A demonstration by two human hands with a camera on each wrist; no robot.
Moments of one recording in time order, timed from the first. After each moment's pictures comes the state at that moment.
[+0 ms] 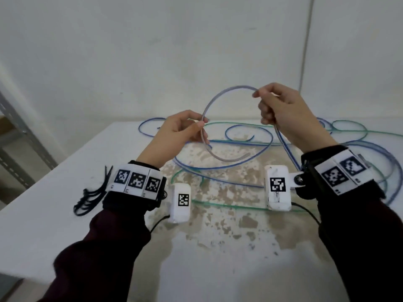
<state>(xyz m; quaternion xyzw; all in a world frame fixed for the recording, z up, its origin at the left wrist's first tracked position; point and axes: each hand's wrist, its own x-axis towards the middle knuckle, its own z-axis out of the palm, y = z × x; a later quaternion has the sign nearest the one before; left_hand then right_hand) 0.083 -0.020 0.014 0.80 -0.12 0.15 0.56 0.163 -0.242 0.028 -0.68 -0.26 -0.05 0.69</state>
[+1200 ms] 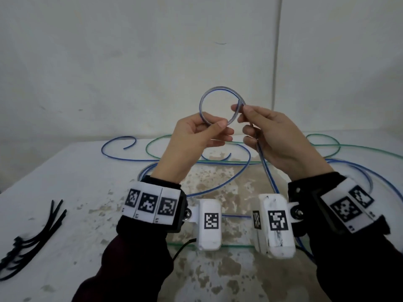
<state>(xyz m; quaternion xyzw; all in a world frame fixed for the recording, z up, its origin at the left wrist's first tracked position) 0.147 -0.097 0.017 0.69 -0.14 0.13 0.70 0.174 -0.254 0.026 -0.59 -0.17 0.02 0.79</state>
